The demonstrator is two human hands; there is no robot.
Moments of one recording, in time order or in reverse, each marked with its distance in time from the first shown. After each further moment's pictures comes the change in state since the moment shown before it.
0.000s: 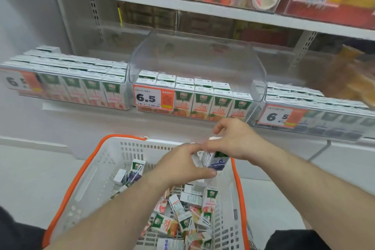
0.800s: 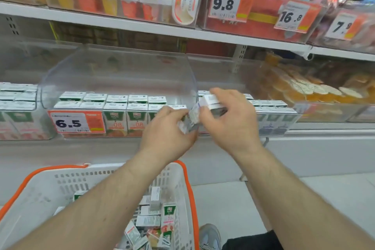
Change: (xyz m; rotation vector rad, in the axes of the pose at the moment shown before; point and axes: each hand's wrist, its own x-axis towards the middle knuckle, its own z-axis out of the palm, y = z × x) left_hand 0.057 0.140 0.006 0.173 0.447 0.217; right_hand -0.009 0.067 -0.072 0.081 1.048 -0.393
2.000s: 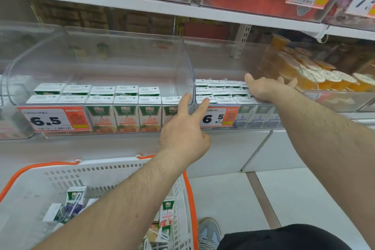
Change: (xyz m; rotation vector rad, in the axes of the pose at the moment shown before) left_hand 0.018 0.013 0.056 0.128 -0.183 0.056; right_hand 0.107 0.164 0.011 -0.781 -0.833 0.770
